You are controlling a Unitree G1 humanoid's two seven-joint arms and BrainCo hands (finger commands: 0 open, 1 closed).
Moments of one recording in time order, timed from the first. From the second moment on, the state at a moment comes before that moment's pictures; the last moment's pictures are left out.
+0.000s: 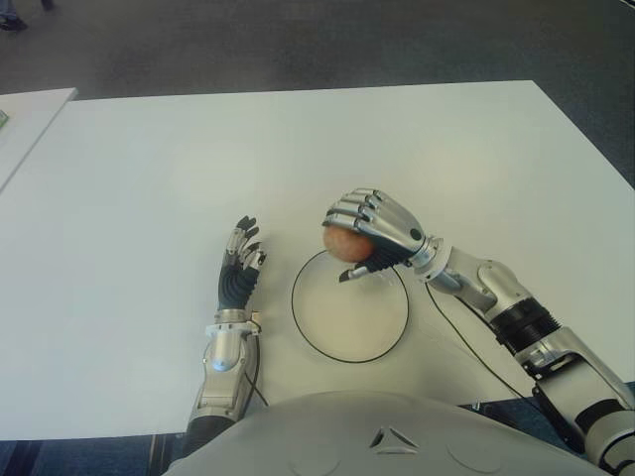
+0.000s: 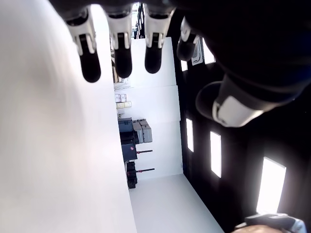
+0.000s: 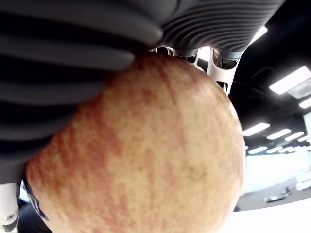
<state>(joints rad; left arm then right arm) 0.31 -0.02 -0.02 0.28 0.11 -0.56 0.10 -0.29 -0.55 0.53 0.19 -0.97 -0.74 -0.54</state>
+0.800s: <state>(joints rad) 0.30 -0.02 -0.02 0.29 0.12 -0.56 0.11 -0.19 -0.59 0.50 0.00 -0.95 -0.83 -0.37</state>
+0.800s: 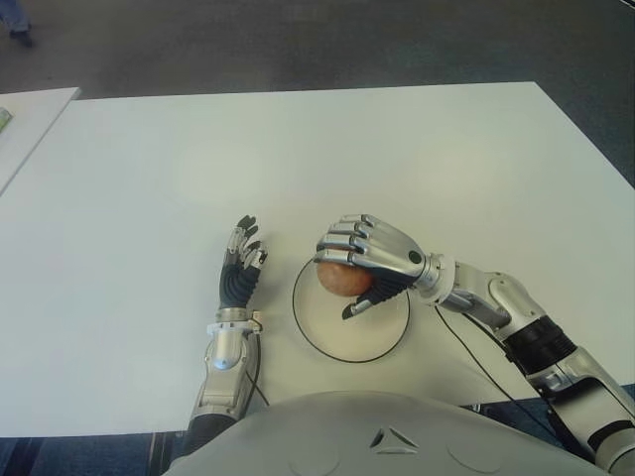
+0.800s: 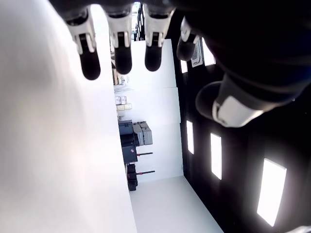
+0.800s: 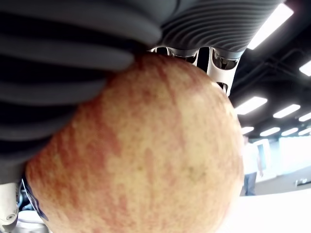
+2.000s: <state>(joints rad) 0.30 -0.02 -0.02 0.29 0.12 -0.55 0.12 -0.10 -0.58 0.47 0.00 -0.99 -0.84 -0.24</state>
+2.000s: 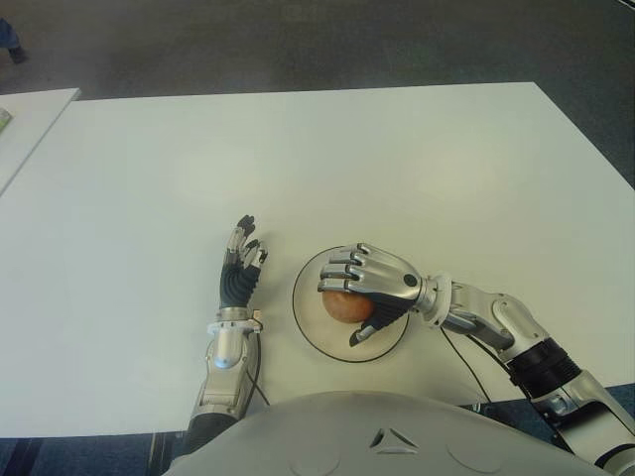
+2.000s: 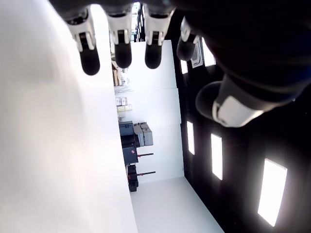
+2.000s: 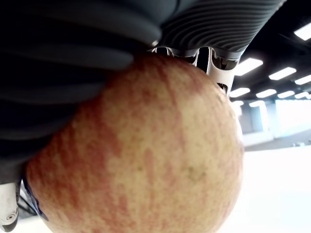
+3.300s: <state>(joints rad) 0.30 -0.01 -0.05 0.29 0.17 -0.56 0.13 -0.13 -0.59 0.52 0.05 -1.11 -0.82 -0.27</state>
